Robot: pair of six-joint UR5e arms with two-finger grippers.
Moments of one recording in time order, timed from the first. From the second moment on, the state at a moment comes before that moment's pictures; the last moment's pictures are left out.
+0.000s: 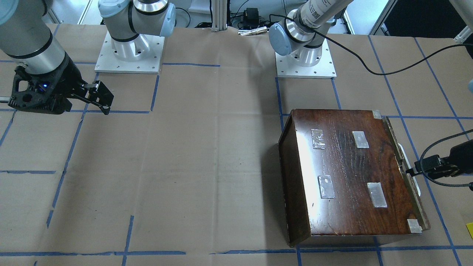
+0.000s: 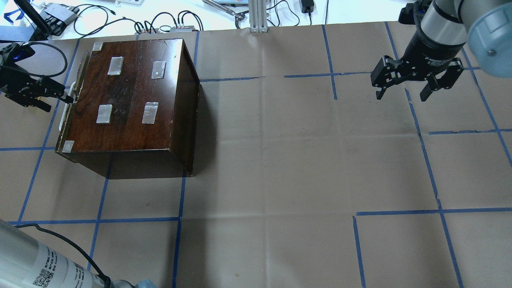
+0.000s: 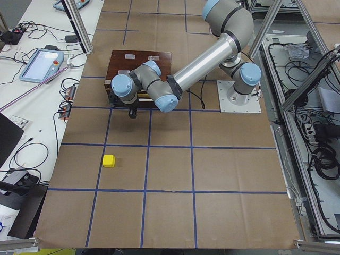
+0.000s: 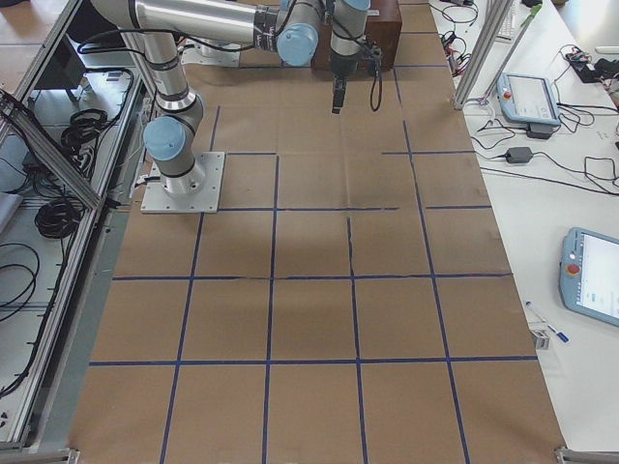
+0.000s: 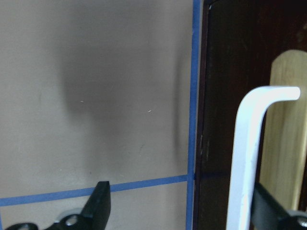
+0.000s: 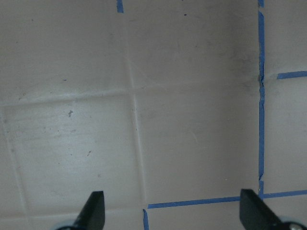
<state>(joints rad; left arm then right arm) -0.93 -2.06 -1.42 -1.43 1.33 0.64 1.45 -1.53 1.63 -1.62 -1.56 -0.03</state>
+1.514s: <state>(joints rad) -0.85 -2.06 -1.41 -1.43 1.38 0.74 1.45 -1.53 1.63 -1.62 -1.56 -0.03</state>
